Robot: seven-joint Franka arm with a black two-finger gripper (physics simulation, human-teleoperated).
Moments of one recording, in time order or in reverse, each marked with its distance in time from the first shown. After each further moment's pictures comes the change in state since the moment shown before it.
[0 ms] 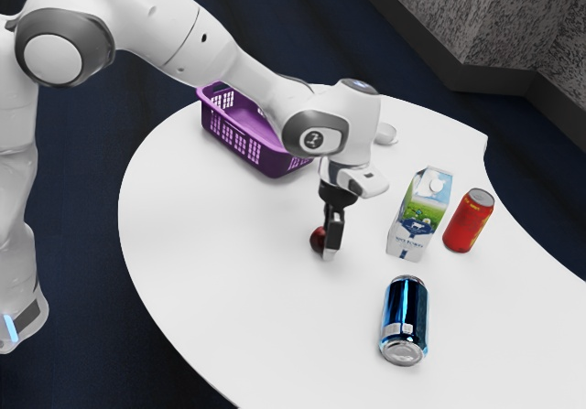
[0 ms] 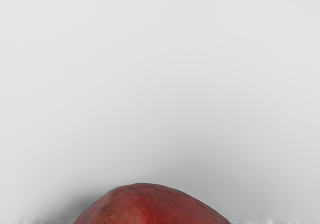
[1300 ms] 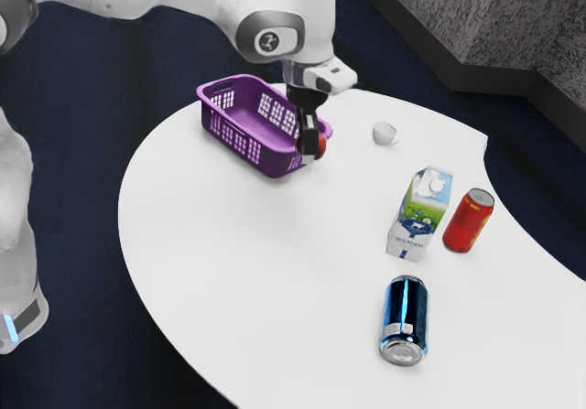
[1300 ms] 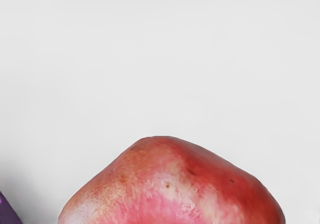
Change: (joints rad) arm 0.196 -0.355 0.020 -0.080 0.125 -0.131 -0.069
